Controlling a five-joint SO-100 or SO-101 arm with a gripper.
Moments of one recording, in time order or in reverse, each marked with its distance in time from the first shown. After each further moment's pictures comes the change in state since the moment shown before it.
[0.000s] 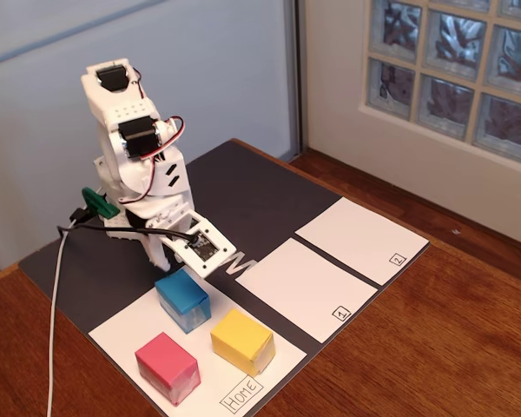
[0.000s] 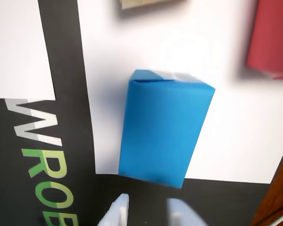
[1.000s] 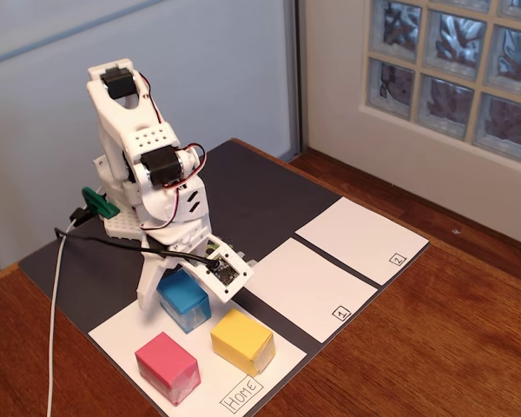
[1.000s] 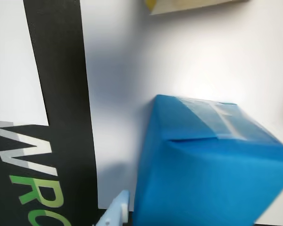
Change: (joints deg) arm -4.0 -8.8 6.7 -12.7 3.0
